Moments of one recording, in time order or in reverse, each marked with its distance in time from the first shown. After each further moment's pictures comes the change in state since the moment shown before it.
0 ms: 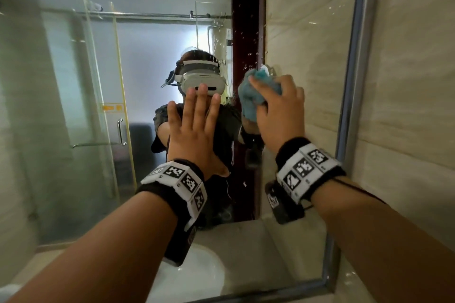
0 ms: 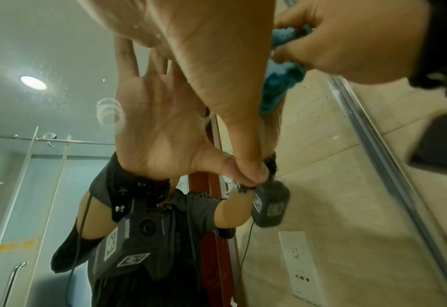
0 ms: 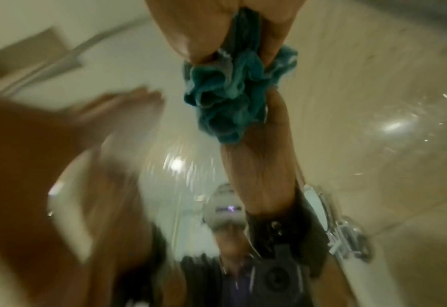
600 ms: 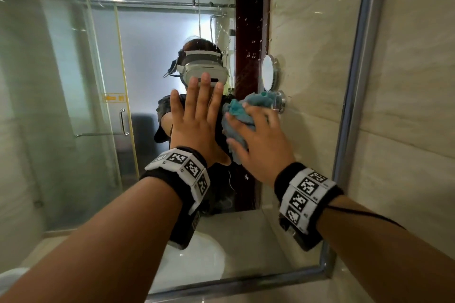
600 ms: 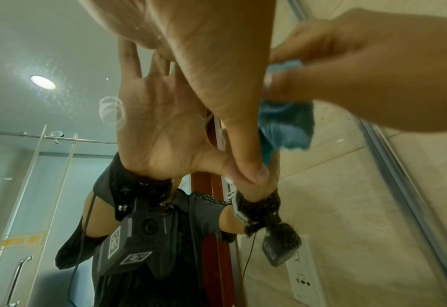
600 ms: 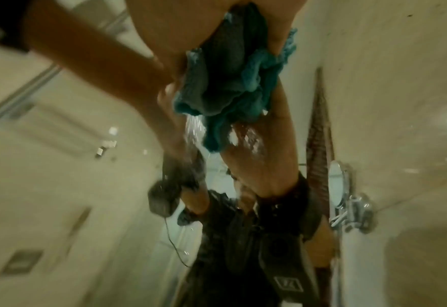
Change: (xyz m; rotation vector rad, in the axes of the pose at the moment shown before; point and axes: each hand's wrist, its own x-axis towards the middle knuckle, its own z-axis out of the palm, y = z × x) left_hand -0.003 0.001 -0.002 0.014 0.028 0.006; right_hand -0.056 -0.009 0.013 -0.160 -0.261 -0.220
